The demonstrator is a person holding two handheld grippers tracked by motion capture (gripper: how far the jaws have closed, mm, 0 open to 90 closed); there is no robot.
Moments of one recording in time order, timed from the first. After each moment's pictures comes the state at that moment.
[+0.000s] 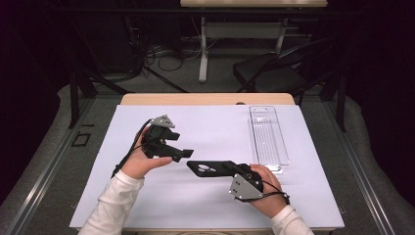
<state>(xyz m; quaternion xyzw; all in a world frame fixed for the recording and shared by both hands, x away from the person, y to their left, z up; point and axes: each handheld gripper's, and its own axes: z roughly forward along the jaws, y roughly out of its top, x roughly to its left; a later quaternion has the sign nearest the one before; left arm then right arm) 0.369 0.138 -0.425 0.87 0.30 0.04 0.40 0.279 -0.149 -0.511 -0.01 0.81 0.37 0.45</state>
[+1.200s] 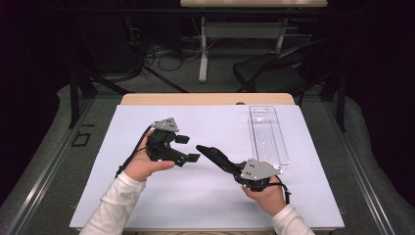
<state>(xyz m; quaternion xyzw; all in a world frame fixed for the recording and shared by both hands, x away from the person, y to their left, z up) 0.361 0.125 -0.425 0.86 0.23 0.00 0.45 0.297 -0.166 -0.513 0.14 0.79 0.52 0.27</state>
